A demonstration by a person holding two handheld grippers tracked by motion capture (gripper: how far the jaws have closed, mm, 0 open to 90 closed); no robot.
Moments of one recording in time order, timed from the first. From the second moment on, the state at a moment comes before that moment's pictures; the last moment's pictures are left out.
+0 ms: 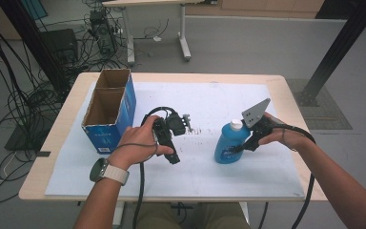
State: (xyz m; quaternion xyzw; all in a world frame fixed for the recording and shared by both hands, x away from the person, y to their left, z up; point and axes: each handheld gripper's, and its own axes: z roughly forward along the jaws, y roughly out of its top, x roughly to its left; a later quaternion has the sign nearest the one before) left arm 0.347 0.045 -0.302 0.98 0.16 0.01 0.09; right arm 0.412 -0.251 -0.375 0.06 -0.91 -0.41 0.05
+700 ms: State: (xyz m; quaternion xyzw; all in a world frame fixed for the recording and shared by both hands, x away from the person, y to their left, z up) left arm 0.345 0.050 -0.280 0.98 0.17 0.04 0.10; right arm 0.401 -0.253 -0.357 0.05 -0.91 -0.41 0.03
